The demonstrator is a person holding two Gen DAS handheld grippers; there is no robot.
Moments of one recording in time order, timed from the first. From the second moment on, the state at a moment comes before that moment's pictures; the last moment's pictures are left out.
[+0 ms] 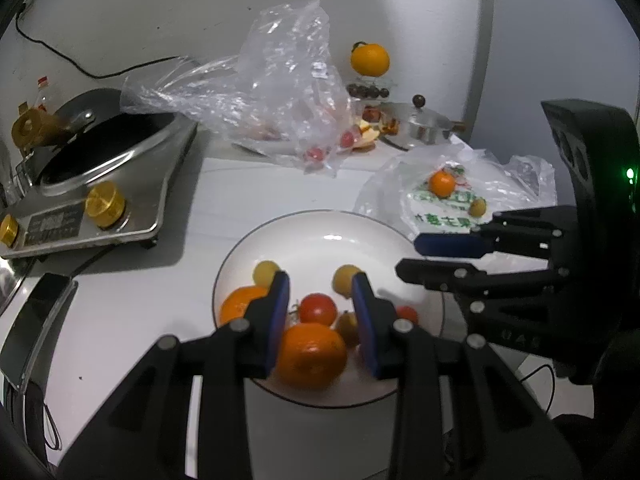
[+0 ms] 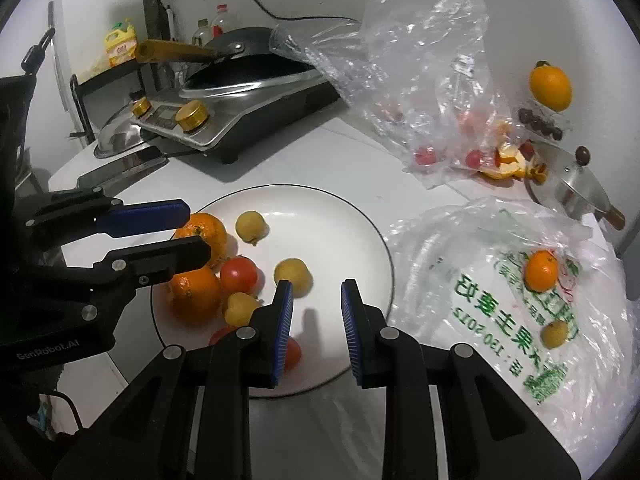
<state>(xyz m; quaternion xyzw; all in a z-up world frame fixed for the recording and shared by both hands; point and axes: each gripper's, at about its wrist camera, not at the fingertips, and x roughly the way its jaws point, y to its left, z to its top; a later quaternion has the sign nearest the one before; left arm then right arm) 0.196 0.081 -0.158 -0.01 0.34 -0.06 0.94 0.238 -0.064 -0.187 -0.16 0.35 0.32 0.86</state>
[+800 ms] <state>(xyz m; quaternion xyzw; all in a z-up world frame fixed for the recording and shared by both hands) 0.202 0.003 -0.156 0.03 0.34 -0.10 0.93 0.229 -0.146 -0.172 -0.12 0.33 0.29 0.89</state>
